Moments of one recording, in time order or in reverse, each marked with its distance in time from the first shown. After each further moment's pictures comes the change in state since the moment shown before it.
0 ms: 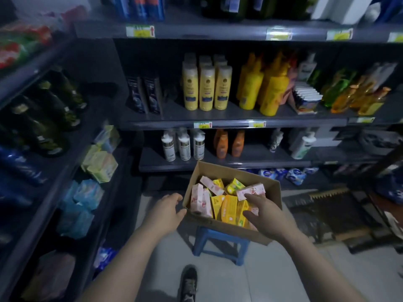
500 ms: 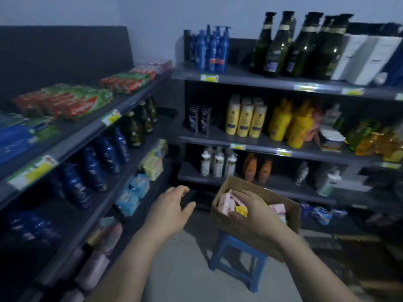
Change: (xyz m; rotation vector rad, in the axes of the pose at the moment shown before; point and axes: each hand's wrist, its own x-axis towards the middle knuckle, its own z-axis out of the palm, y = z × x) left_hand -0.247 0.001 -0.058 -0.067 0.428 0.009; right_hand -0.176 -0.118 0.003 -0.102 0.071 -0.421
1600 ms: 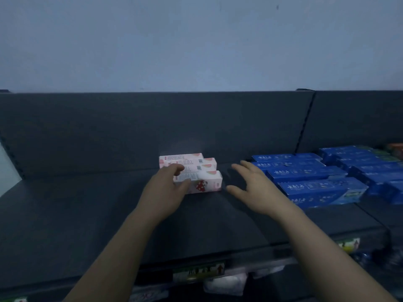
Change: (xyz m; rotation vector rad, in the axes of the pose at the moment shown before) left_hand -0.522 -0.294 -0.366 0.146 0.953 -0.889; right_hand -0.165 -0.655 0.213 0.018 -0.336 -1.201
